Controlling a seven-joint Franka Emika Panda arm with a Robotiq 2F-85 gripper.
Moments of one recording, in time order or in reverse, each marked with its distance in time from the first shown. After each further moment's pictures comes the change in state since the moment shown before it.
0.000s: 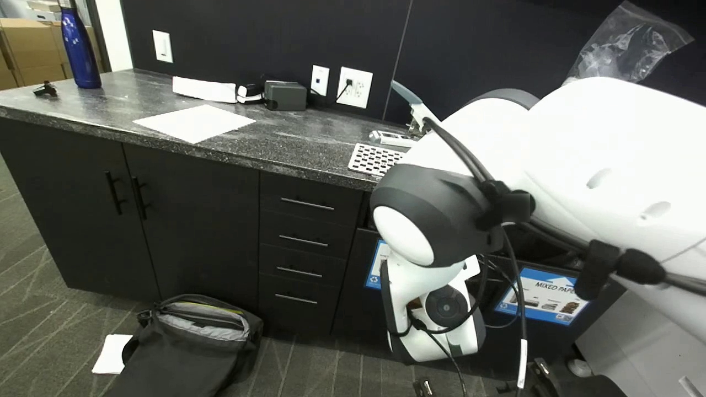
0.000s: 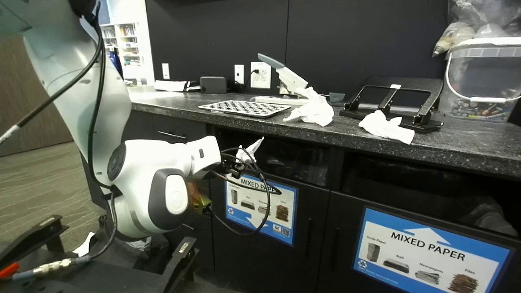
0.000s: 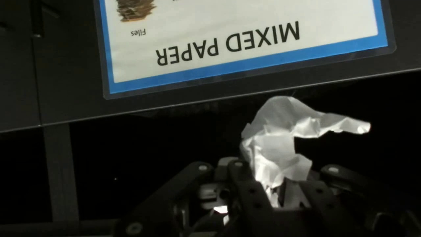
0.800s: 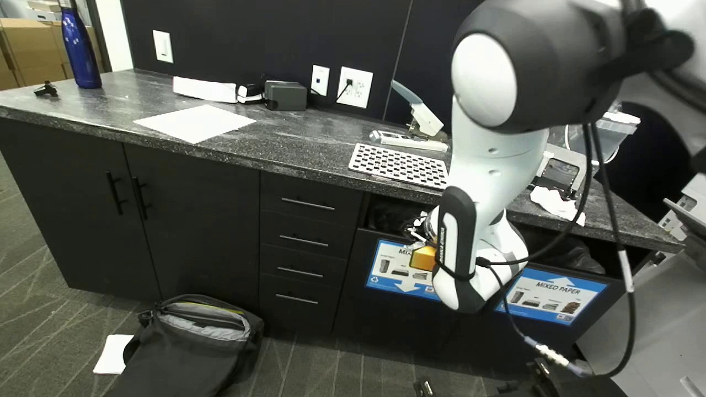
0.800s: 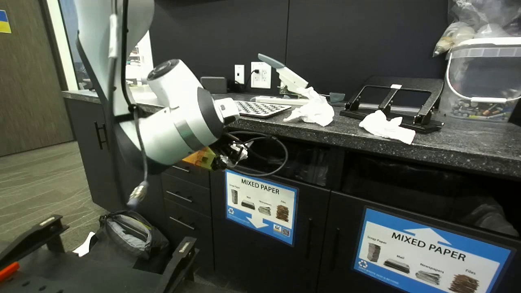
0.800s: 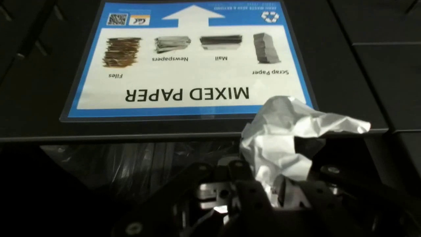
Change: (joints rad) arm -0.052 -0.406 -0.202 -0.199 -0.886 -0.419 0.127
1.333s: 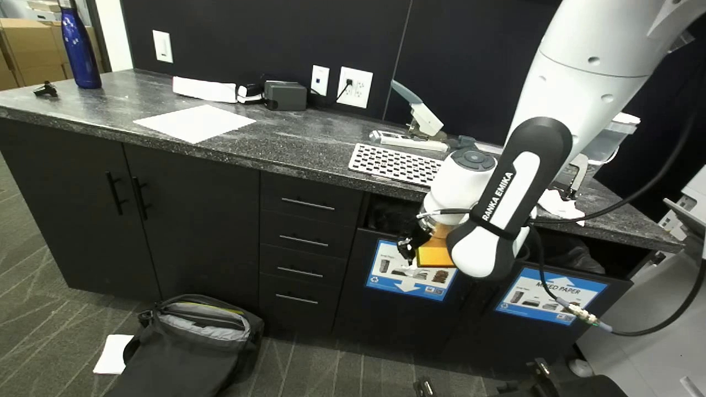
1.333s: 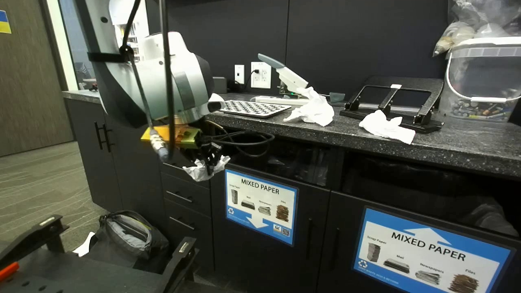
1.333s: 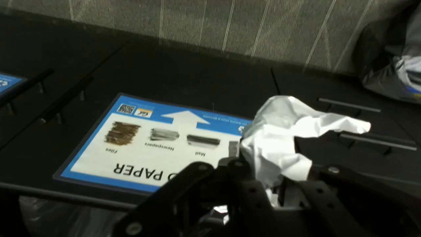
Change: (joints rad) arm -0.257 -0.381 0.237 -0.075 -0.489 -0.540 -0.025
